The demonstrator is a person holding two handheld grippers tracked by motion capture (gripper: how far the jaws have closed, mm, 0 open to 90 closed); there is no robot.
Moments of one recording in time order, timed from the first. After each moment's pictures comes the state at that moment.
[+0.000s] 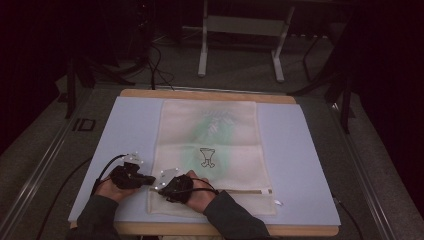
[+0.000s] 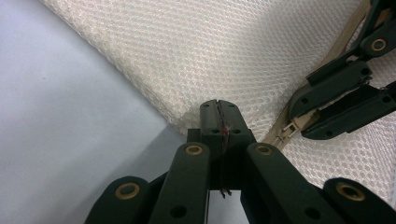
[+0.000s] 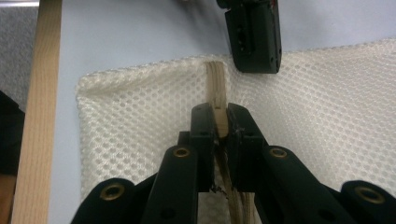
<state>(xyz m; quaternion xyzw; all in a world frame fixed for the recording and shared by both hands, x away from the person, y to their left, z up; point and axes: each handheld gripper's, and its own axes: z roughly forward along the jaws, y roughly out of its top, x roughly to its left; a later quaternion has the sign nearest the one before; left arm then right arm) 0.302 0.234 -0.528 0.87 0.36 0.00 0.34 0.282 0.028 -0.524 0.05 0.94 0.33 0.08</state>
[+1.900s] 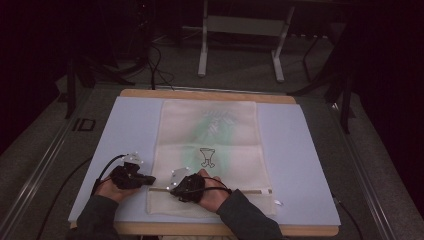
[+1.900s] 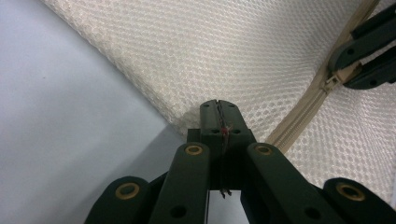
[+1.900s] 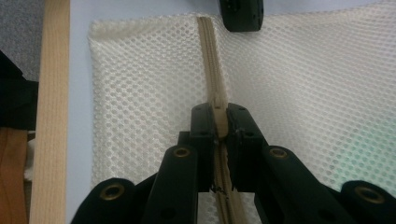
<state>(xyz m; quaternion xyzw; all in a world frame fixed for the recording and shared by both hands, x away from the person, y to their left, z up) 0.302 0.234 -0.528 0.87 0.36 0.00 0.34 0.280 -0.003 -0.508 0.04 0.95 0.30 0.08</state>
